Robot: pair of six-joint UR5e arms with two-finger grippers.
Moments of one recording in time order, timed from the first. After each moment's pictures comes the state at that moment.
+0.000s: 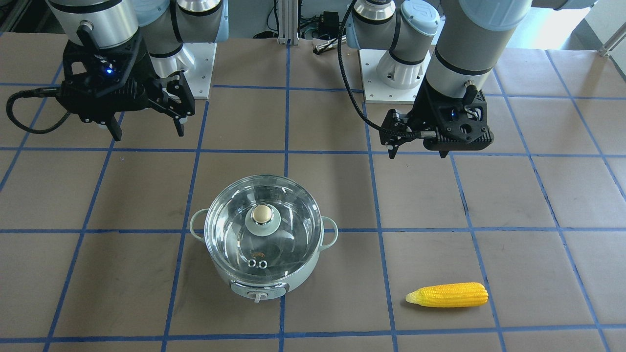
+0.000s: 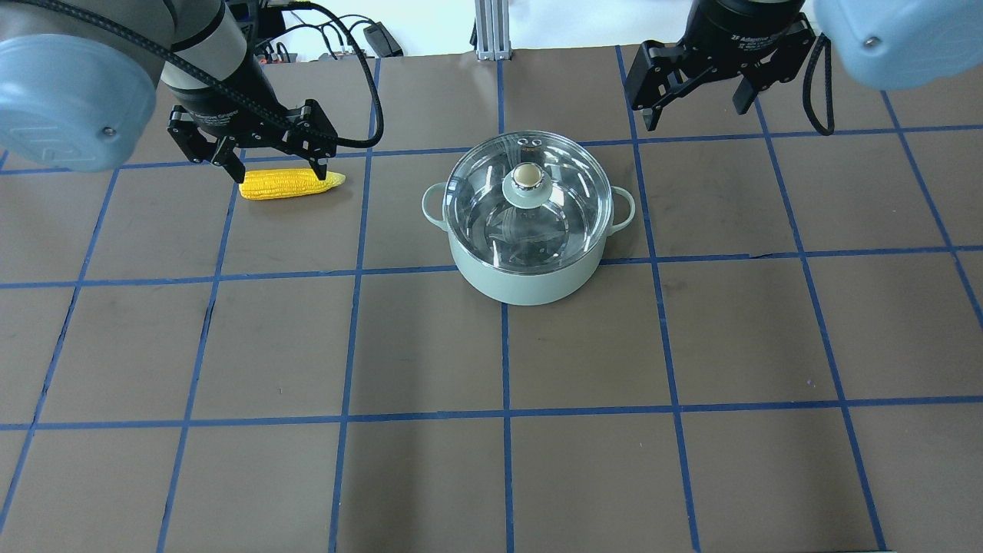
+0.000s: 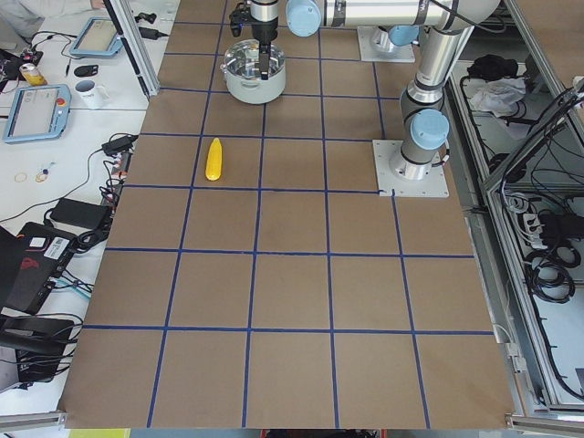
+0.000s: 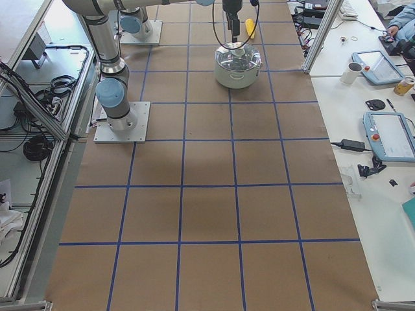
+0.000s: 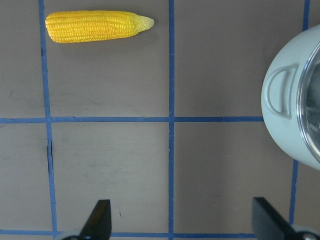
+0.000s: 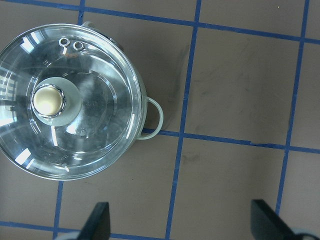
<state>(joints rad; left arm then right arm) -1.60 -1.64 -1.56 -1.48 1.61 -0.04 1.65 -1.51 1.43 -1.61 -1.60 -0.06</state>
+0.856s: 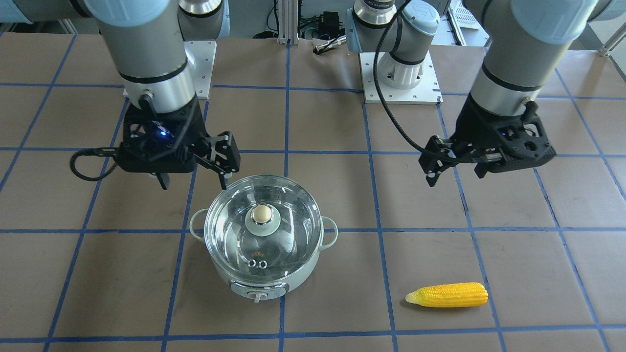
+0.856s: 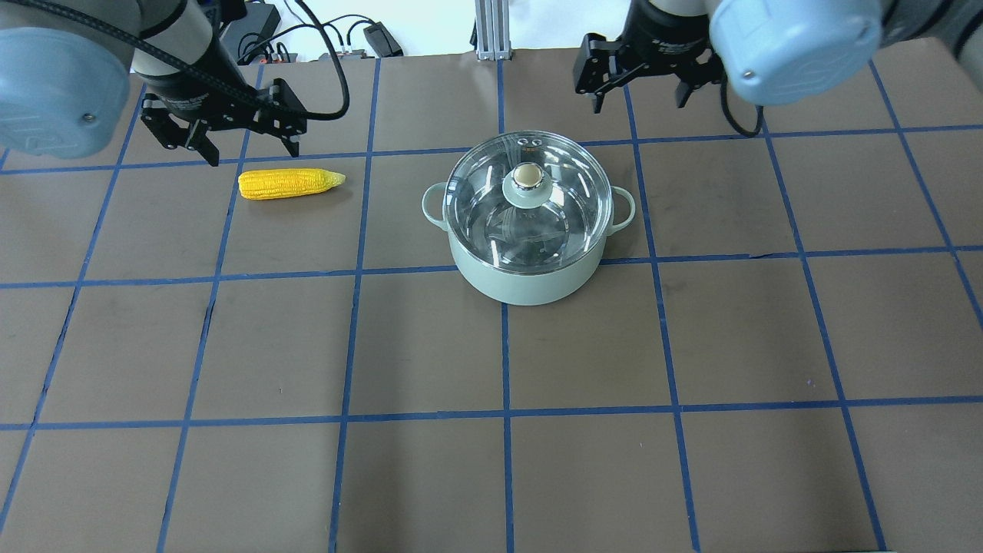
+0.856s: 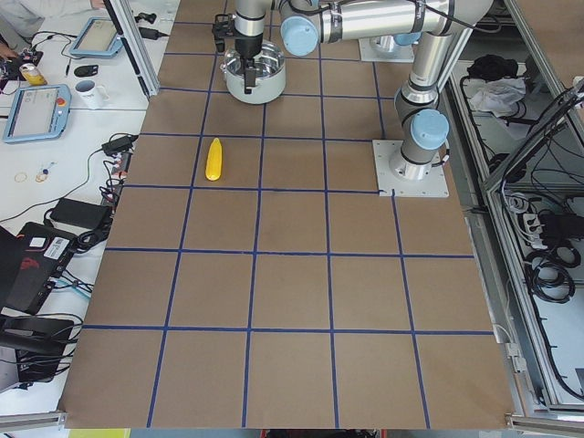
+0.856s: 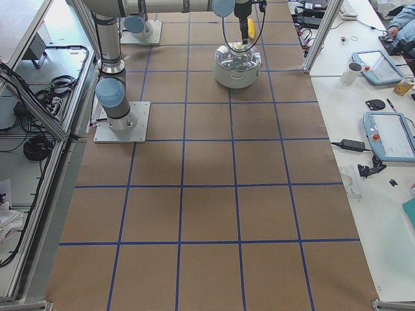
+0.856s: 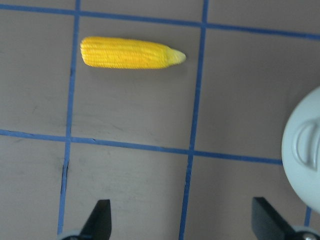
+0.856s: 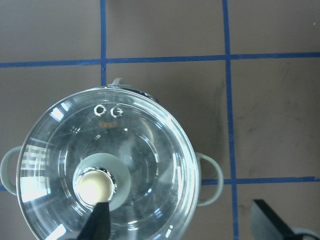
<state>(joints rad) -1.48 -1.67 -1.56 -1.32 1.60 -0.13 1.76 -1.35 1.43 -1.85 -1.60 0.20</state>
